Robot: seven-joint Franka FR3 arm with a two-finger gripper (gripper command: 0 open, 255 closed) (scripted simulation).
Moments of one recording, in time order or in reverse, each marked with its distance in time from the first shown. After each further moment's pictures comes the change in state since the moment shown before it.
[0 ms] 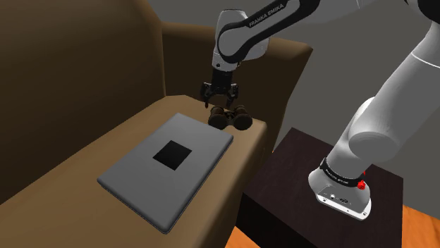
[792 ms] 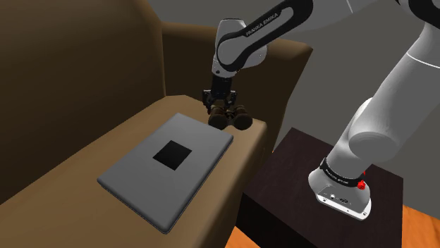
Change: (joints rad) arm 0.003 0.037 0.003 -0.026 0.007 0.064 -0.010
